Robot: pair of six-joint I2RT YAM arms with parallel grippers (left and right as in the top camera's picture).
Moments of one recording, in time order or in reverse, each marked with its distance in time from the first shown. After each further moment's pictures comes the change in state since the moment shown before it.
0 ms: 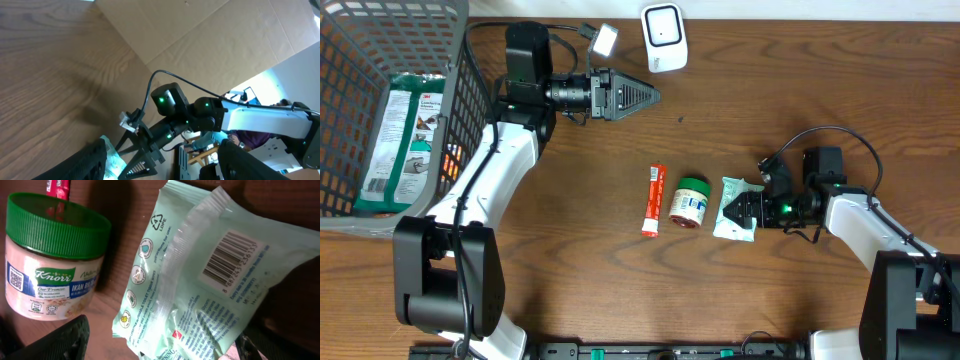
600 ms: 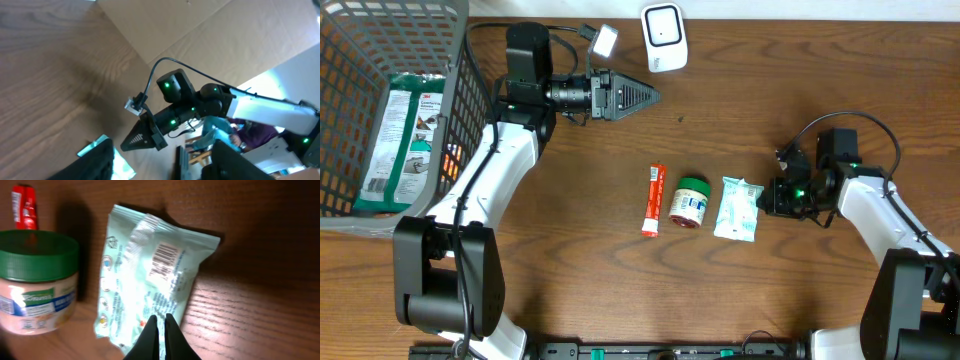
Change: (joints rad) left arm 0.000 0.000 -0.001 -0.019 -0.004 0.019; right arm -0.044 0.011 0.135 -0.165 0.133 0.061
